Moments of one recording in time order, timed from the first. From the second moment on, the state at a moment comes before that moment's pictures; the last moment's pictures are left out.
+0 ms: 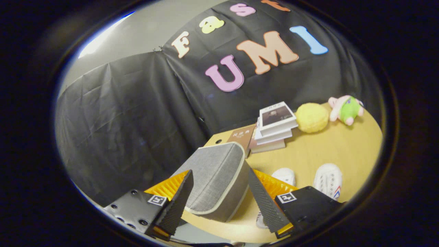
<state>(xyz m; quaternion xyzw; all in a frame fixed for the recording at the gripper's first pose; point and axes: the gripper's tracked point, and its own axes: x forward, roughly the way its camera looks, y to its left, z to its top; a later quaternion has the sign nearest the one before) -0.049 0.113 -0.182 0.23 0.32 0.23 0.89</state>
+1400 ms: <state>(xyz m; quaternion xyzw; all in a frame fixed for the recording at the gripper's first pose) -0.093 0.168 -0.272 0.52 0.50 0.24 0.65</state>
